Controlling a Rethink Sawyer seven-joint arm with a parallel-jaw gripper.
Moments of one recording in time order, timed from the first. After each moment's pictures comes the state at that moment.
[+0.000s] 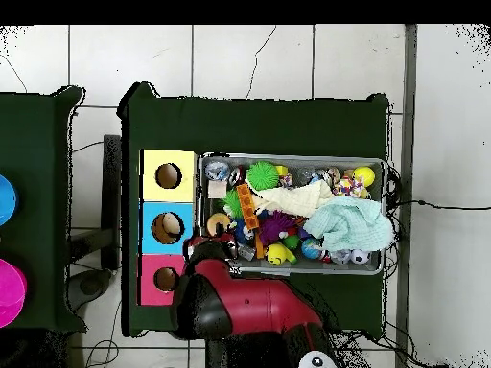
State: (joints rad) arm -0.30 -0.97 0.19 2.17 -0.19 -0.01 1.62
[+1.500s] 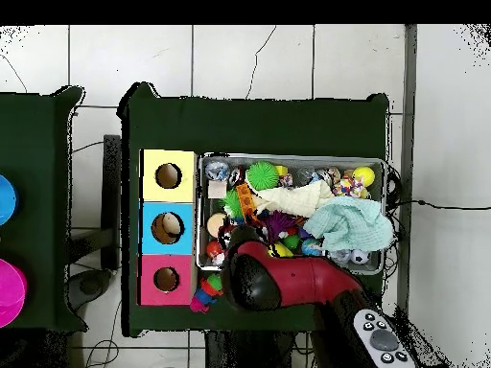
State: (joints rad) arm -0.54 -0.80 0.32 2.07 -0.39 -0.01 1.62
